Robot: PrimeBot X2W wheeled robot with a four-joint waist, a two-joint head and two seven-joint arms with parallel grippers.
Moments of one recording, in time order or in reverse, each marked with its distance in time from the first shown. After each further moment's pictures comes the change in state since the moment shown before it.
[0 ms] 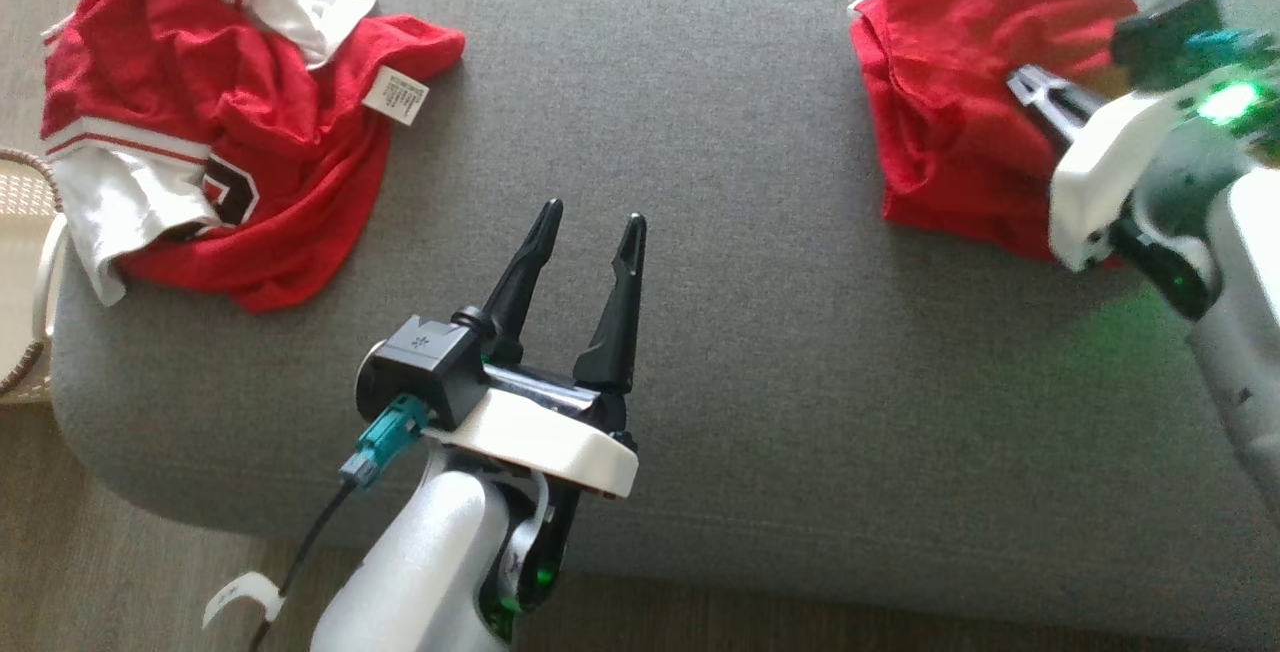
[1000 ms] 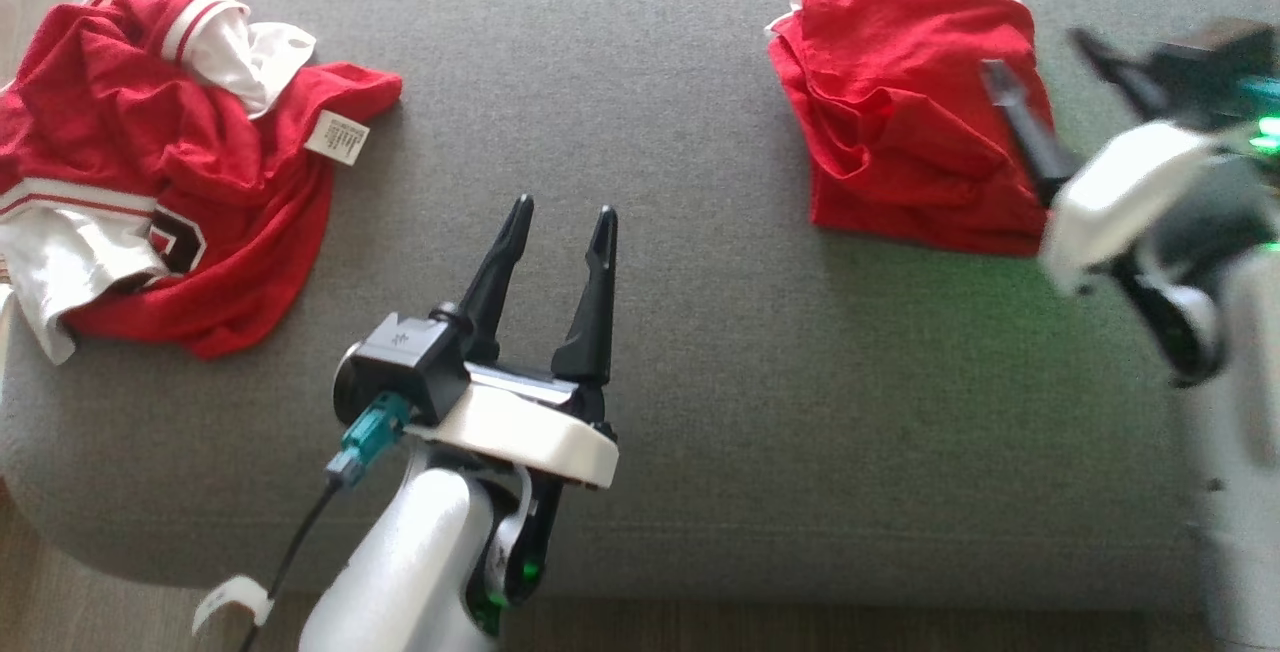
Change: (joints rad) left arm -0.005 0.001 0.037 0.014 0.019 0.011 0.000; right arm 0.244 0.222 -0.330 -0.459 -0.214 0.000 0.129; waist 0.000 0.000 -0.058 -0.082
